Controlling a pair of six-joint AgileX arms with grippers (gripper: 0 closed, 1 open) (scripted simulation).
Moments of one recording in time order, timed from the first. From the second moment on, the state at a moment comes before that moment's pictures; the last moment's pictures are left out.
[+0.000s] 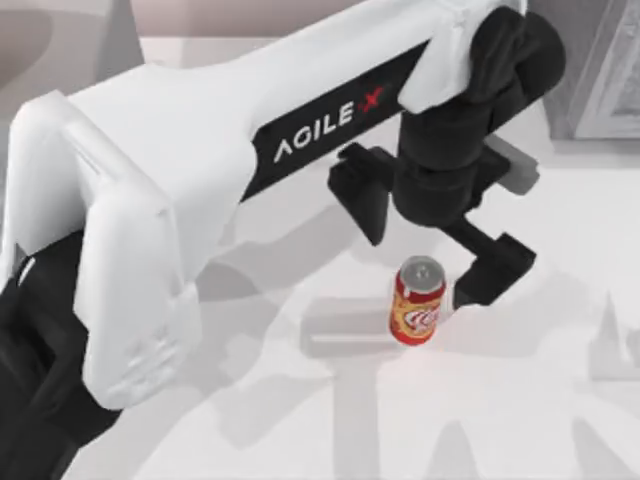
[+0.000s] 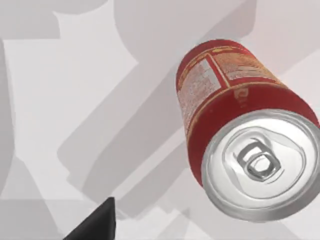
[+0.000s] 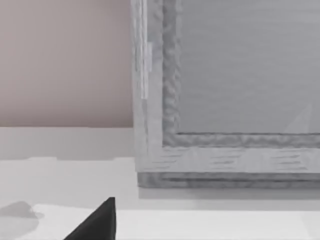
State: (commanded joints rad) left arm -0.87 2.40 2.31 -1.49 0.02 -0.03; right arm 0.00 0.00 0.00 0.00 0.00 0.00
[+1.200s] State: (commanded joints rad) left arm -0.87 2.42 2.12 -1.27 0.00 -0.05; right arm 0.00 0.00 0.00 0.00 0.00 0.00
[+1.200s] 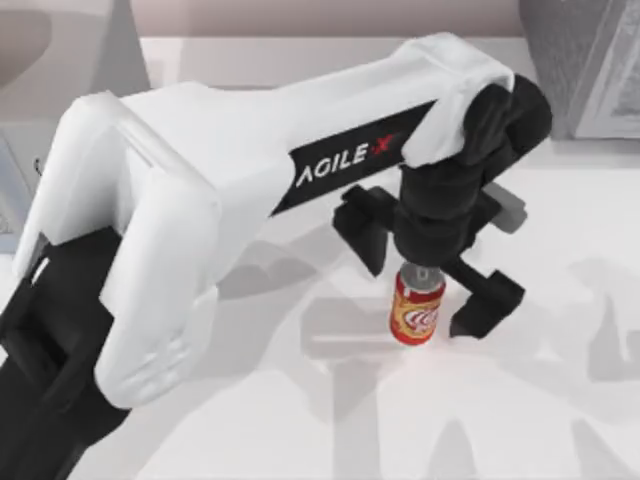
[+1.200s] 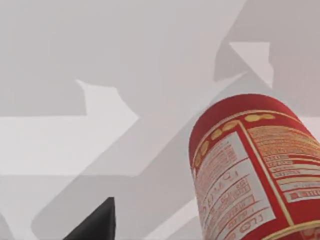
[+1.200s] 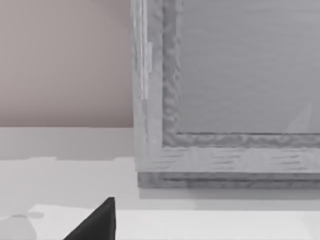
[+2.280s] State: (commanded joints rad) left arm -0.87 2.42 2.12 -1.27 0.00 -0.05; right arm 0.00 0.00 0.00 0.00 0.00 0.00
